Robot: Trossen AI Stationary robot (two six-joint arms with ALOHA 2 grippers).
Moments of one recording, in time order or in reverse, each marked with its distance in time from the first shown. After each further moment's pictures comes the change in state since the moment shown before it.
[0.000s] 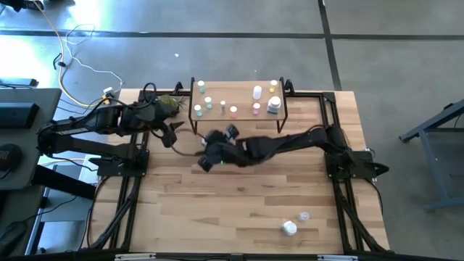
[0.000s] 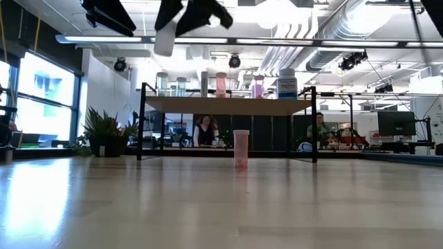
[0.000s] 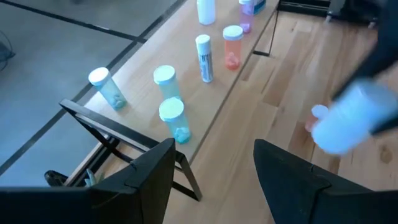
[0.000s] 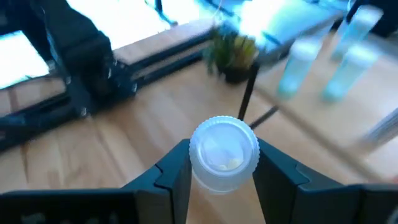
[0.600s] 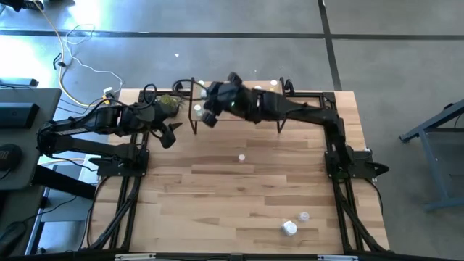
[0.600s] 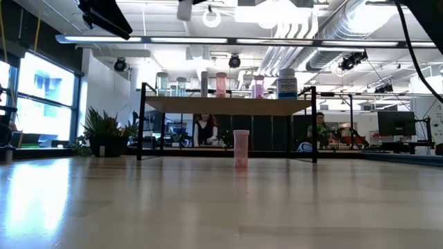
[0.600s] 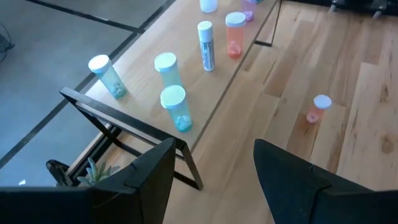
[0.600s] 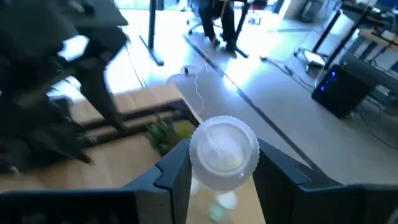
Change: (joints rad) left arm 0.000 -0.006 0.000 -0.044 0.001 -0.018; right arm -0.230 -0.026 0.372 -0.129 -0.122 -0.485
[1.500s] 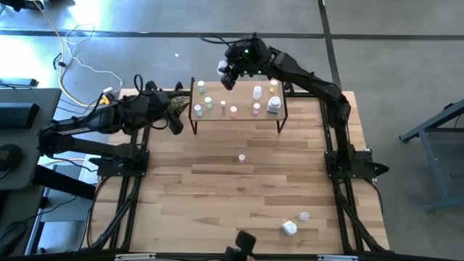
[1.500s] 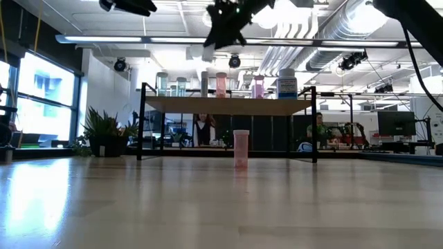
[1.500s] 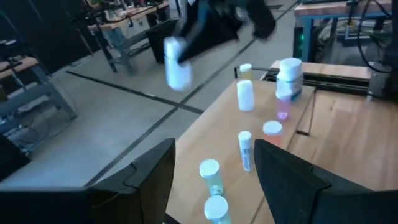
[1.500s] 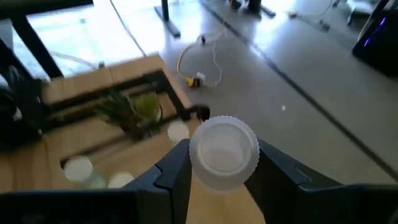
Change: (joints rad) left arm 0.026 0.034 0.001 0.399 -0.170 0.206; right arm -0.401 -0.018 -0.089 -0.021 -0.512 -0.036
